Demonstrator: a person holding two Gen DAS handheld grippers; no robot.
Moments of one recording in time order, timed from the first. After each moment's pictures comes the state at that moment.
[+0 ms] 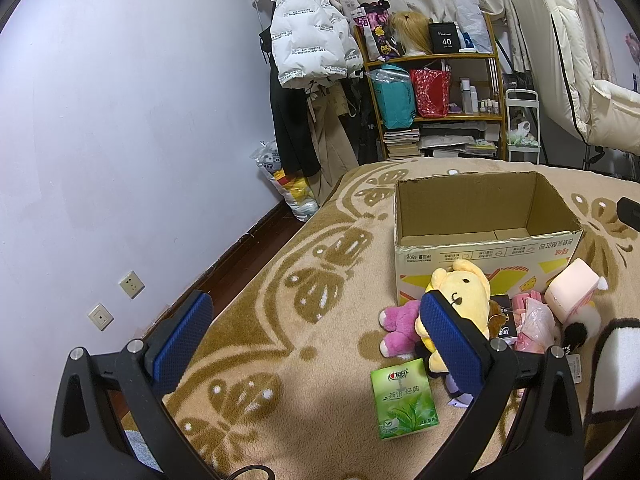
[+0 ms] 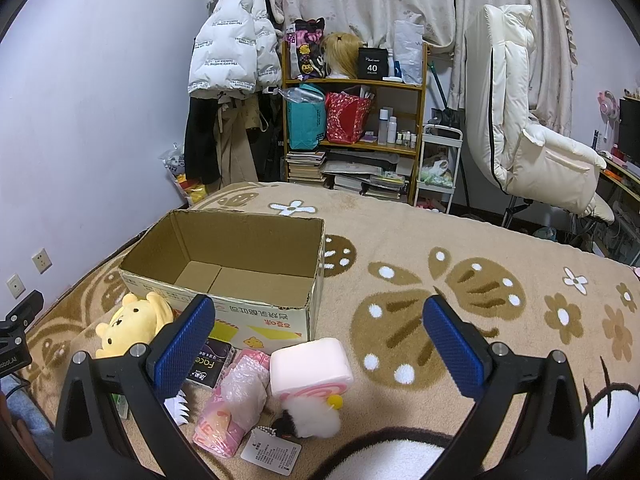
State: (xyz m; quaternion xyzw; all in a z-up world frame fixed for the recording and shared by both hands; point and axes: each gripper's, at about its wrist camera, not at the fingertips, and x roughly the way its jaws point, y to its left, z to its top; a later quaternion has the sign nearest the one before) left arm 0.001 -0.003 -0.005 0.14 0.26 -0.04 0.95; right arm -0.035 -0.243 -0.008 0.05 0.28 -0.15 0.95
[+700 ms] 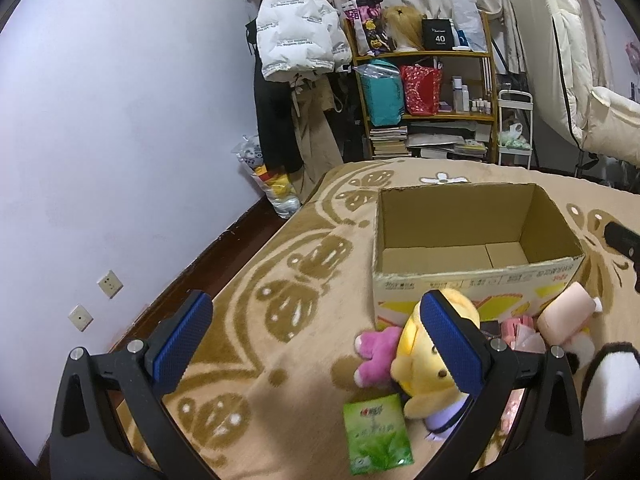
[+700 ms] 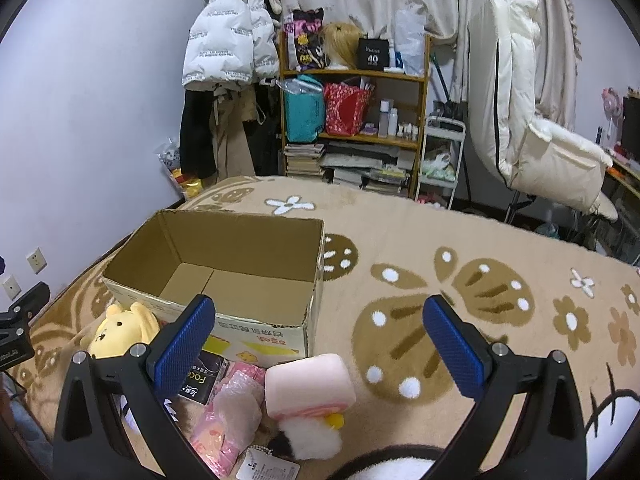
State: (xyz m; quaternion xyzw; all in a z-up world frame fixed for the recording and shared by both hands) left arm 0.043 -0.015 -0.013 0.13 0.28 -0.06 0.95; right arm -0.003 -0.256 -0.017 0.05 0.29 -0.15 0.94
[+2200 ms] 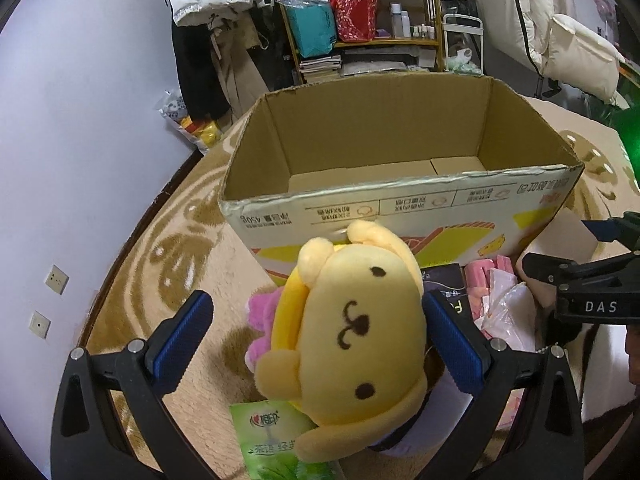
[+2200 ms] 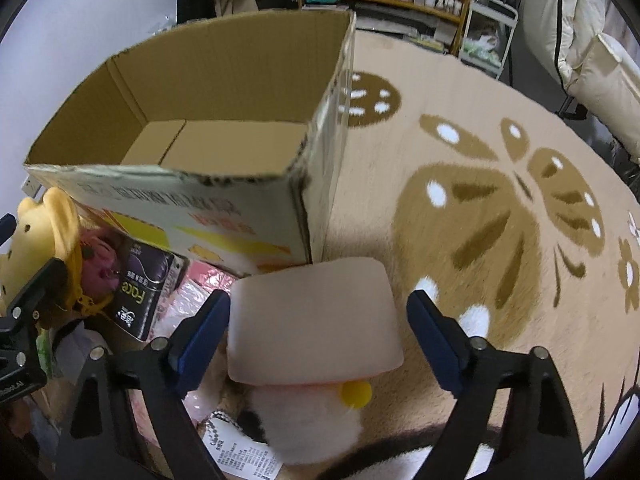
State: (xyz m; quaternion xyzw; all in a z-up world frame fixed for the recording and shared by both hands) left arm 0.077 -0.084 -0.096 0.17 0.39 -0.15 0.89; right arm 0.065 -0.278 -0.138 0.08 0.52 -0.09 0.85
